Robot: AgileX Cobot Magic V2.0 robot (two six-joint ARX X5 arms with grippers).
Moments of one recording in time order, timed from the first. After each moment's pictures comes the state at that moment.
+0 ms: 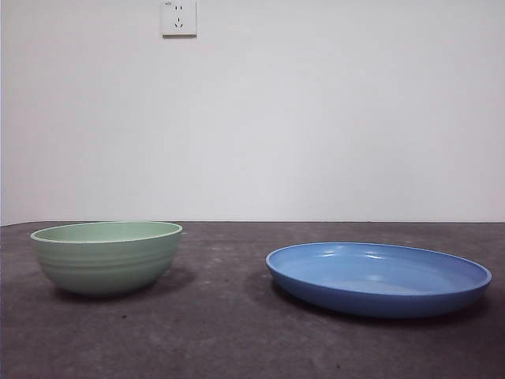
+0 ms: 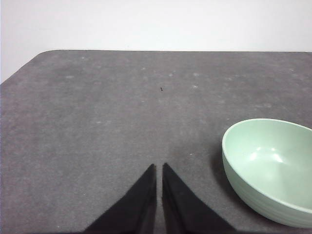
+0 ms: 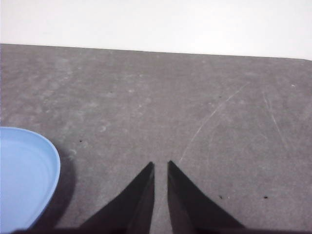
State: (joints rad) left arm -0.07 0.00 0.03 -0.18 0.02 -0.02; right arm -0.02 0.01 0.02 -0.14 0.00 0.00
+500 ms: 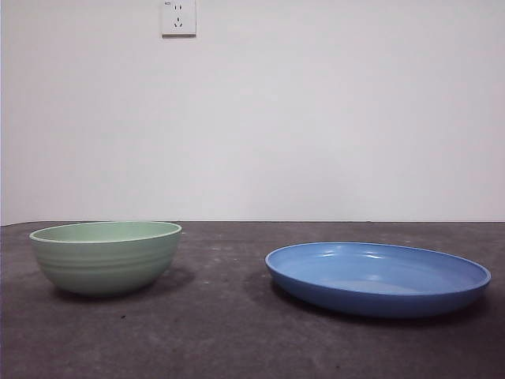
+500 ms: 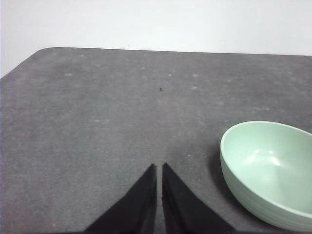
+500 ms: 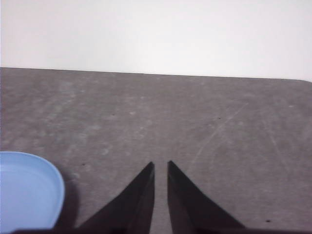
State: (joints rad) left arm -0.07 0.00 0.03 -0.18 0.02 -0.05; right arm -0.02 0.01 0.02 -0.07 -0.02 0.02
